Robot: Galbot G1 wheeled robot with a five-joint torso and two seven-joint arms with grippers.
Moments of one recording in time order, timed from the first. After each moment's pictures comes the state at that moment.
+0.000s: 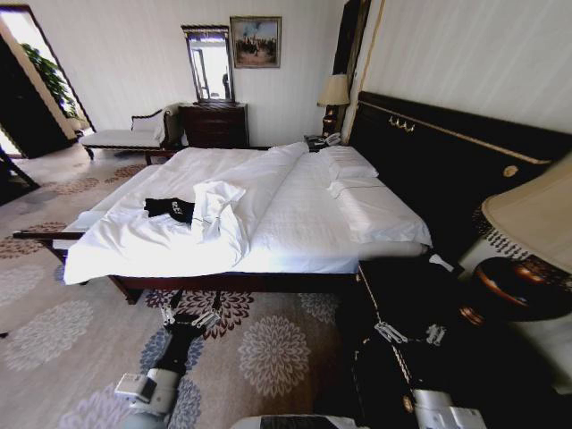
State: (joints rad) left arm 1.92 -1.21 -0.53 -2.43 -0.29 -0.08 -0.13; right arm -1.96 1.52 0.79 2.21 0.20 0.44 0.00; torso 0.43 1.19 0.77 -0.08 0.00
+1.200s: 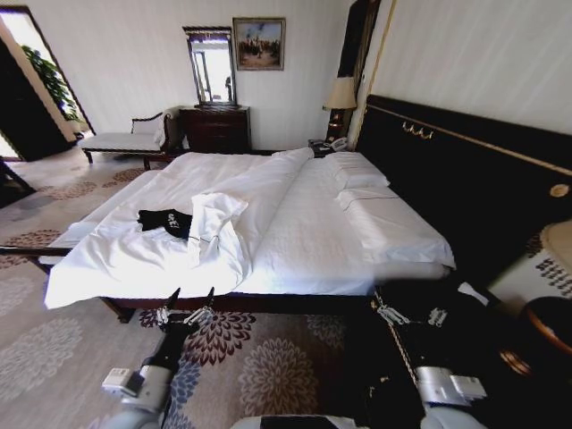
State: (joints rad) left arm 1.92 -1.40 -0.65 -2.41 -0.41 -0.01 0.05; right arm -1.89 1.38 0.78 2.27 0.21 0.23 0.07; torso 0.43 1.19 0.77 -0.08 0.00
